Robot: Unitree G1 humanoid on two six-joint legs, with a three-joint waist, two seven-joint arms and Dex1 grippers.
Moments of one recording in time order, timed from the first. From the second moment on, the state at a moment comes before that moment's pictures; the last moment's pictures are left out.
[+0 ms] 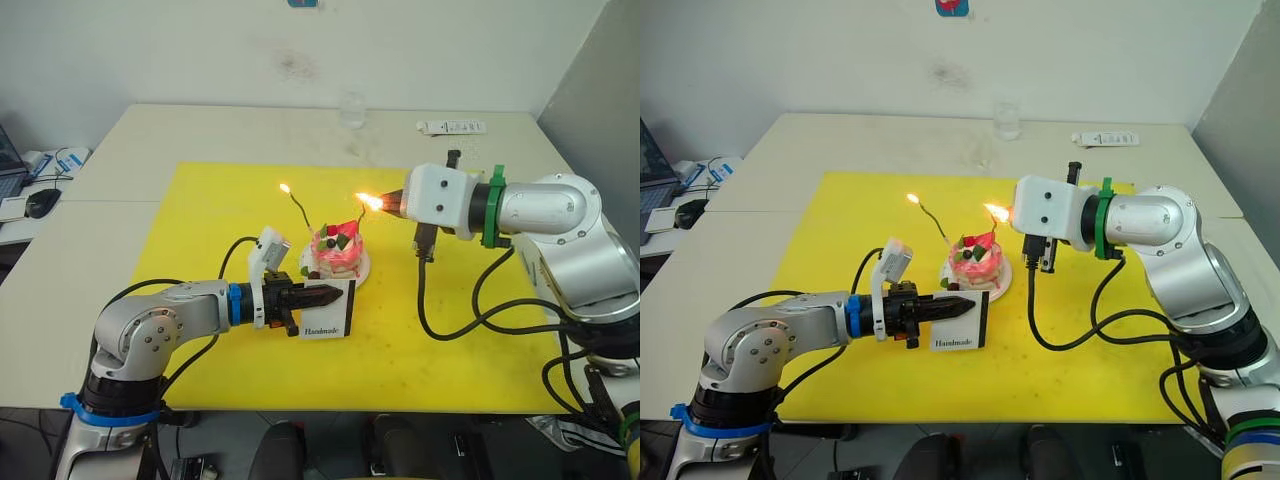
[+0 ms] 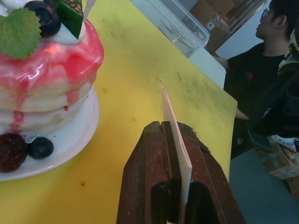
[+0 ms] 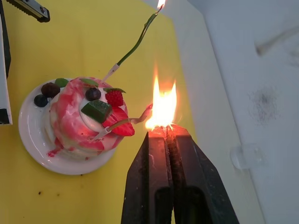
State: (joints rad) left arm -0.39 0.57 0.04 -0.35 -0.98 1.15 -0.64; right arm -0.80 -0.72 0.27 -0.42 -0.02 0.51 0.97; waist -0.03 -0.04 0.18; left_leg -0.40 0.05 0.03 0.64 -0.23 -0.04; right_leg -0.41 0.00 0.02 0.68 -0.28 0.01
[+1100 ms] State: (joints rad) left arm -0.40 0.57 0.04 -0.35 -0.98 1.16 -0.64; right arm -0.80 -0.73 0.29 -0.39 -0.04 0.47 0.98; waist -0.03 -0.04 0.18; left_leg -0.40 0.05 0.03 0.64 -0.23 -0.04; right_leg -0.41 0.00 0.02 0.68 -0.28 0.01
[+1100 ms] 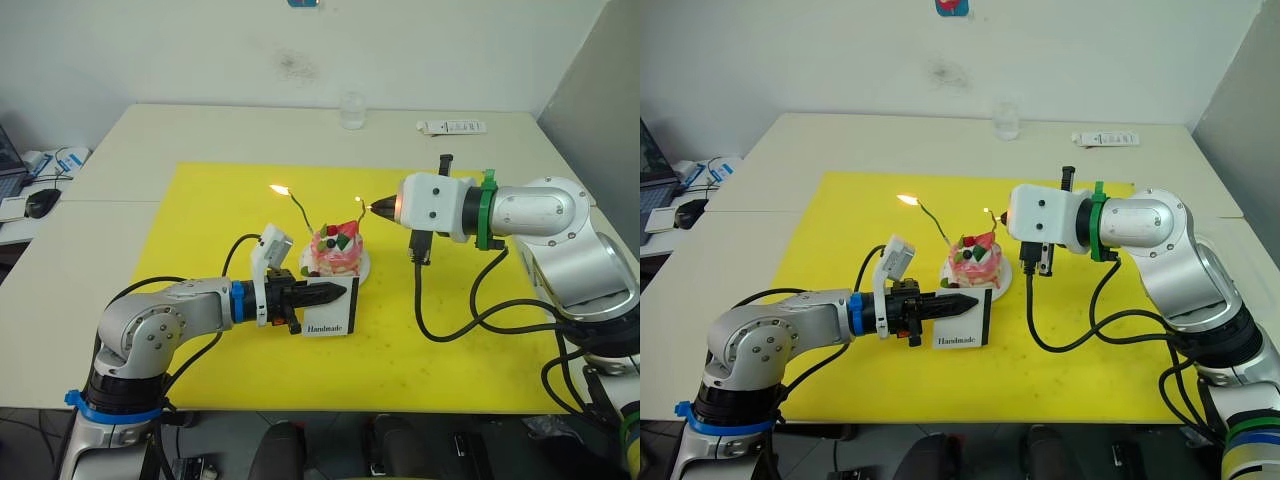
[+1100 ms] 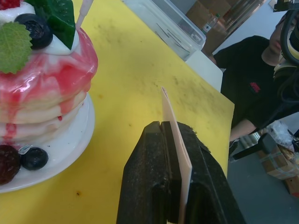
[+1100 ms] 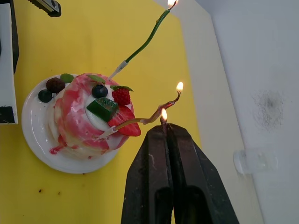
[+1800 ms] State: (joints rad) left arm -0.40 0.57 0.03 -0.35 -0.97 1.15 -0.66; right arm -0.81 -0.73 0.29 -0.39 -0.04 0.47 0.98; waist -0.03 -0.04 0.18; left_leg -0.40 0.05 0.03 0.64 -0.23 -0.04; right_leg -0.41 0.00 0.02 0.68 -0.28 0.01
